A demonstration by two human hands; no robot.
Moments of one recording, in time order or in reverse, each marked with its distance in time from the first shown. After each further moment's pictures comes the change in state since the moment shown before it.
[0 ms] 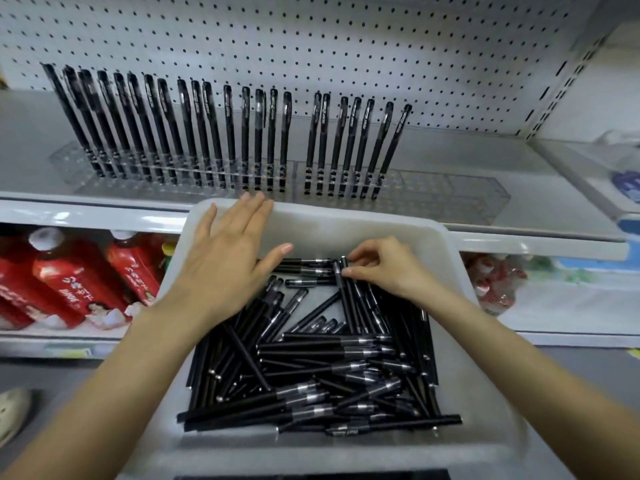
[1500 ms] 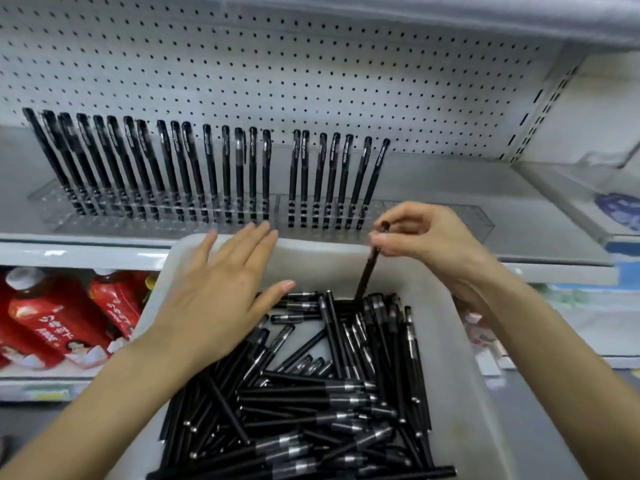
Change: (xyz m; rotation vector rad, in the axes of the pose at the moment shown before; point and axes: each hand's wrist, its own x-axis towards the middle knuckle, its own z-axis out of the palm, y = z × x) left_hand 0.009 0.018 -0.011 0.114 0.003 0.113; right_hand -0.013 -0.026 -0.088 0.676 0.094 -0.074
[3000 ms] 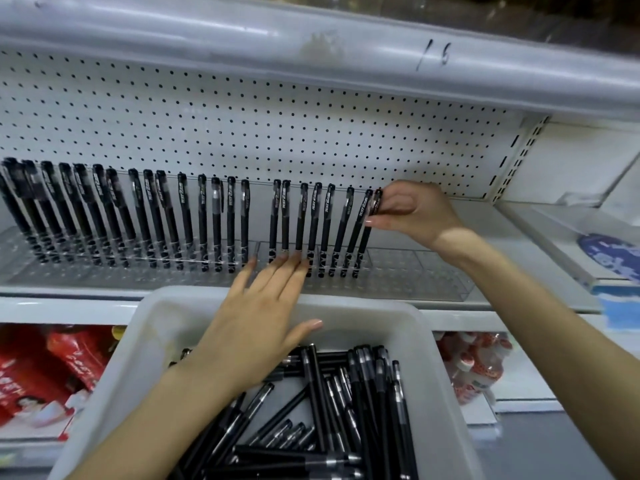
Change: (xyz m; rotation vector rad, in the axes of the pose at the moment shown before) left_hand 0.060 0.025 0.028 0.170 0.036 0.133; right_hand 0.087 -0.027 -0.043 -0.471 0.094 -0.185
